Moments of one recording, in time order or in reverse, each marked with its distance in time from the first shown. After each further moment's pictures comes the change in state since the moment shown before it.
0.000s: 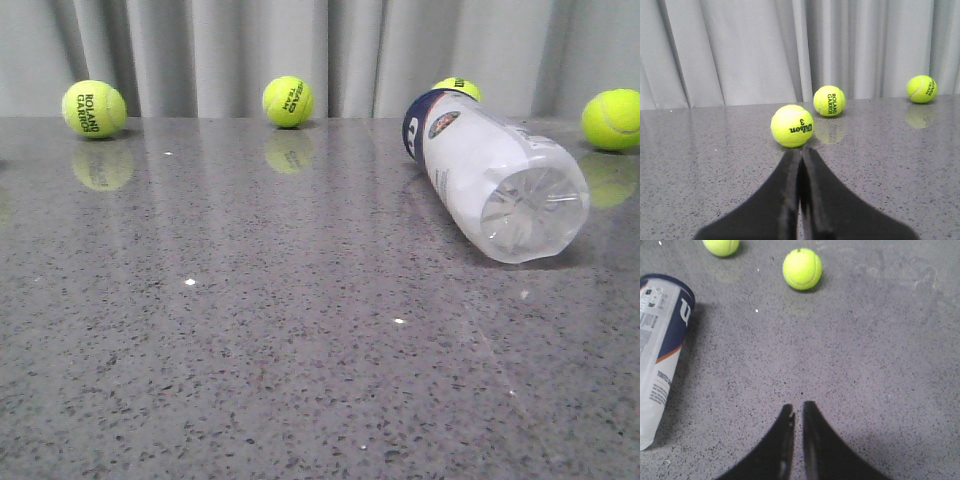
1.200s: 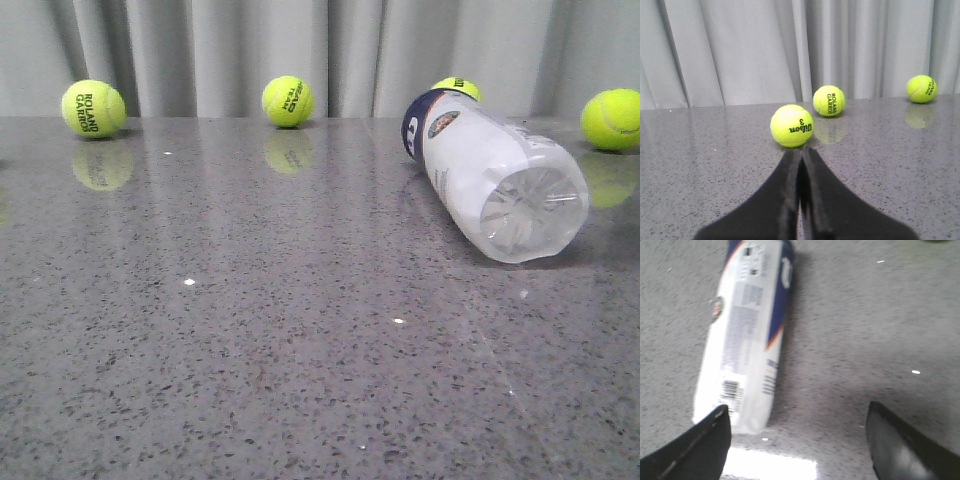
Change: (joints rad) left arm 0.000 0.000 0.000 0.000 0.000 0.000; right arm 0.230 0.486 -0.401 0.187 0.247 0.003
